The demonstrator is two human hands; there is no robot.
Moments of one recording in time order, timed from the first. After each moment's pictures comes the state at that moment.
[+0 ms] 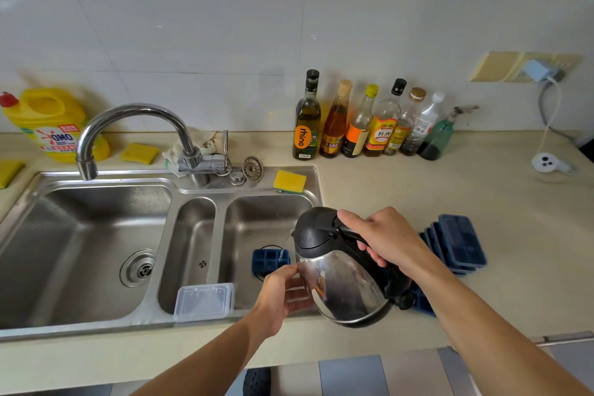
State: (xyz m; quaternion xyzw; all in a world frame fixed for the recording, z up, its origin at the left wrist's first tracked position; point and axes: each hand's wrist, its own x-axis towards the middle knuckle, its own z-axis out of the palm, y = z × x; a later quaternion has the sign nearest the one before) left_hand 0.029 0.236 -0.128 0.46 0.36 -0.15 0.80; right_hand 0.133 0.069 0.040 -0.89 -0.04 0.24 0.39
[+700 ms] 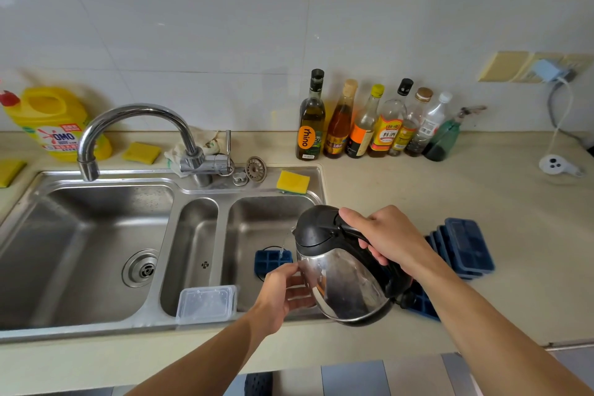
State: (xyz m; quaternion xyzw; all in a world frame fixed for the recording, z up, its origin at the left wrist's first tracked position) left_hand 0.038 0.243 -0.128 0.45 0.36 -0.15 0.80; right_hand 0.143 0.077 0.037 -0.89 -0.04 0.25 0.38
